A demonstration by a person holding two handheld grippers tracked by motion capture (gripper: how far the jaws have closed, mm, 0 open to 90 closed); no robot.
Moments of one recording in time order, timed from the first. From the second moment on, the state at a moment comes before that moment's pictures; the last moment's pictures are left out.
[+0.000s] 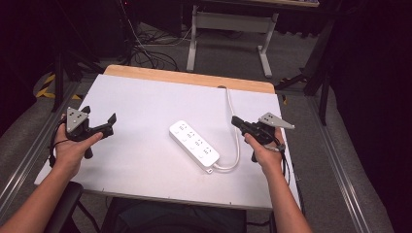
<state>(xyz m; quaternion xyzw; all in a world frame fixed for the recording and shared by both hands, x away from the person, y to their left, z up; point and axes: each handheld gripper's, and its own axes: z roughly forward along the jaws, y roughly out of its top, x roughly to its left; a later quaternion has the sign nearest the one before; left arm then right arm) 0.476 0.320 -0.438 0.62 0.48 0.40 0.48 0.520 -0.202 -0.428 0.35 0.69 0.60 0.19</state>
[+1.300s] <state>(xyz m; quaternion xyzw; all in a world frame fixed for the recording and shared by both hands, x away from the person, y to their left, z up) 0.475 0.320 -0.438 0.62 0.48 0.39 0.47 0.560 -0.118 -0.426 0.27 0.78 0.54 0.13</state>
